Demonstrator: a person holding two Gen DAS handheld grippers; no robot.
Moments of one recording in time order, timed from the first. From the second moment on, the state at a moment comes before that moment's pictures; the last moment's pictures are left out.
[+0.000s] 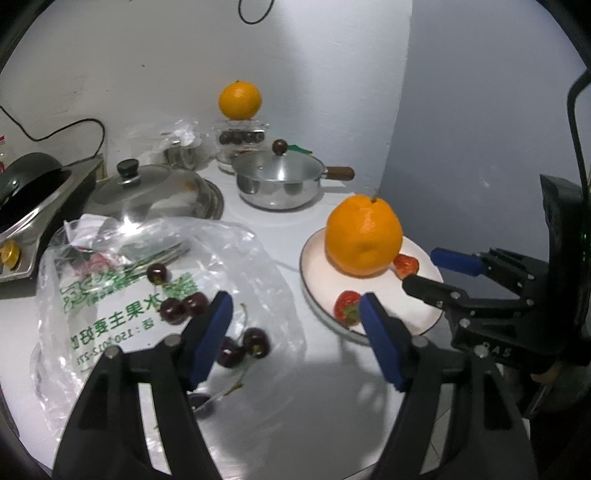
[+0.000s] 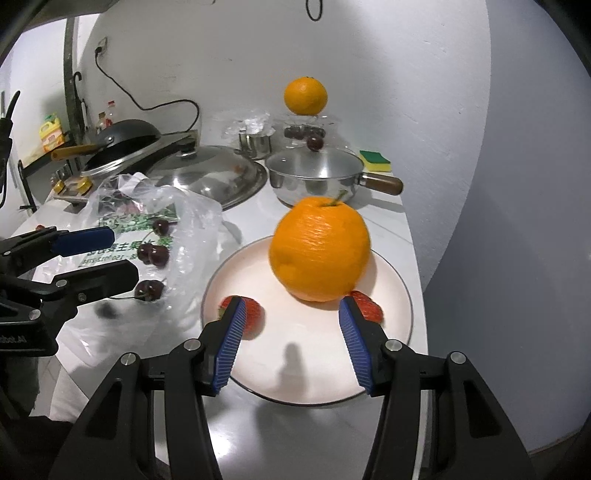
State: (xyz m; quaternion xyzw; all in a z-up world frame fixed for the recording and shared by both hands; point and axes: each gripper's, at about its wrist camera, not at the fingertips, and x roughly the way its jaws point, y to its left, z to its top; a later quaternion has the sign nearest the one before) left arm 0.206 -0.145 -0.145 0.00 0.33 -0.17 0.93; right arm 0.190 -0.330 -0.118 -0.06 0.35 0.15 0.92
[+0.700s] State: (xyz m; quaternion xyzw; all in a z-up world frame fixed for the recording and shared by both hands) left arm 0.187 -0.068 -0.153 -0.03 0.33 -0.13 0.94; right arm 0.186 -0.248 -0.118 -0.09 0.35 0.20 0.91
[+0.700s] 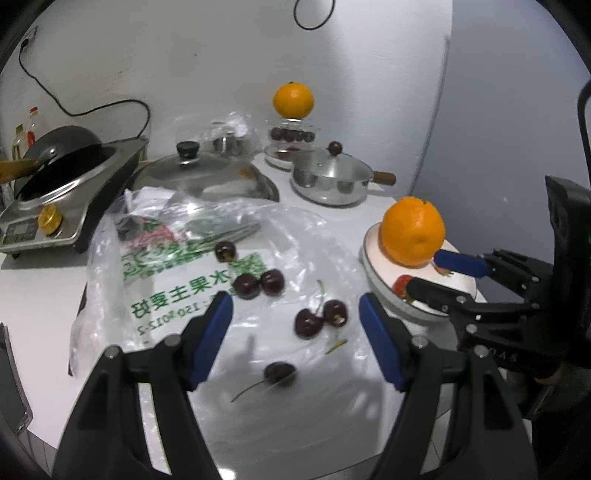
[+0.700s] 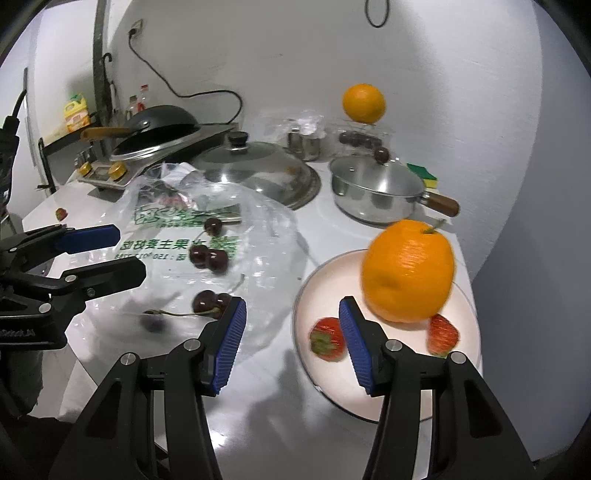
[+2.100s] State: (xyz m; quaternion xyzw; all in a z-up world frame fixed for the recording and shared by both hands) left arm 0.199 -0.043 -0.218 -0.03 0.40 -0.13 0.91; right arm 0.204 -0.182 -0.168 -0.13 0.39 0.25 0.88
